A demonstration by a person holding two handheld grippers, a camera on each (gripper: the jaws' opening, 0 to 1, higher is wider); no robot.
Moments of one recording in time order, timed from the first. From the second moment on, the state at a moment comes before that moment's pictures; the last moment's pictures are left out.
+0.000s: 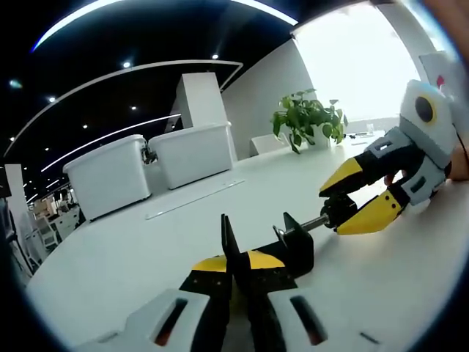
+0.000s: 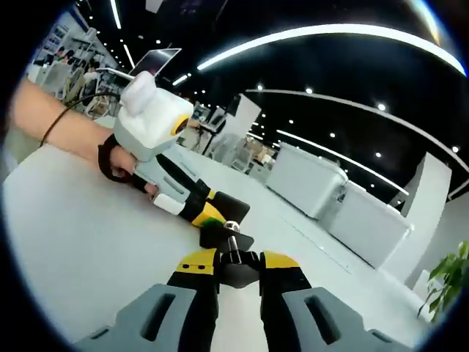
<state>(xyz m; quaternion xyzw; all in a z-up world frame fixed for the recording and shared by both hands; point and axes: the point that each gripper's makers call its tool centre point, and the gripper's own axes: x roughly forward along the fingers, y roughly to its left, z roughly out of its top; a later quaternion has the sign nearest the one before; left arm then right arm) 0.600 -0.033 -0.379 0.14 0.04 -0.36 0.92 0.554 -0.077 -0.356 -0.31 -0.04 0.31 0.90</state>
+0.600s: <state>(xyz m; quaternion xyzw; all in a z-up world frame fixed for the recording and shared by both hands) 0.599 -0.033 -0.379 0.14 0.04 -0.36 0.92 0.551 -0.071 -0.360 -0.48 -0.08 0.27 0.83</state>
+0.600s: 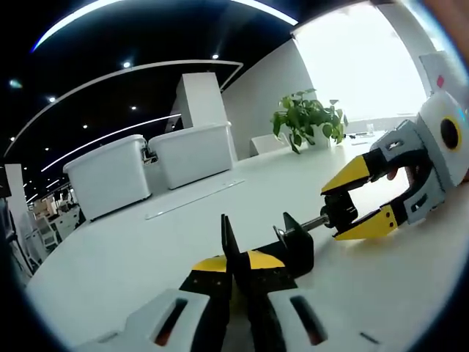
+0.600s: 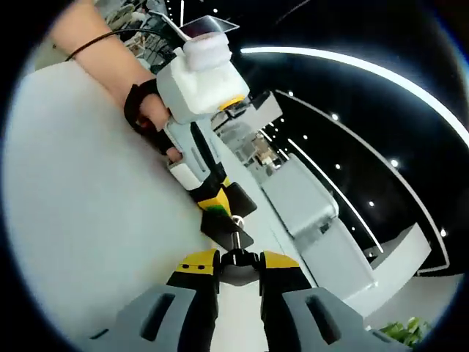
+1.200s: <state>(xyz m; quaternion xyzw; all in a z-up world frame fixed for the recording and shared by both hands) 0.600 -0.033 -0.379 0.14 0.04 -0.36 0.92 0.559 -0.093 -0.334 -0.01 0.01 0.32 0.95</state>
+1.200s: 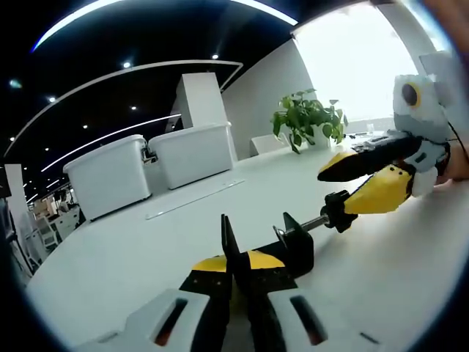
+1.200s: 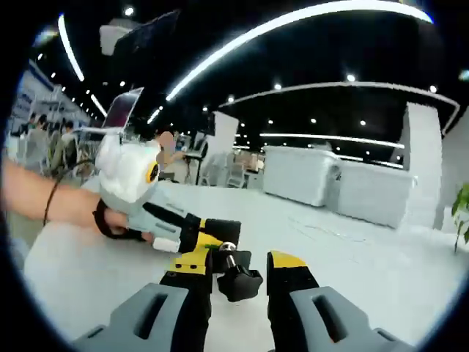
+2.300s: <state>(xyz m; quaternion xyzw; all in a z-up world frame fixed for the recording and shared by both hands) 0.600 -0.033 -0.379 0.14 0.04 -0.36 0.92 0.561 -0.092 -0.360 0.10 0.09 0.34 0.93</state>
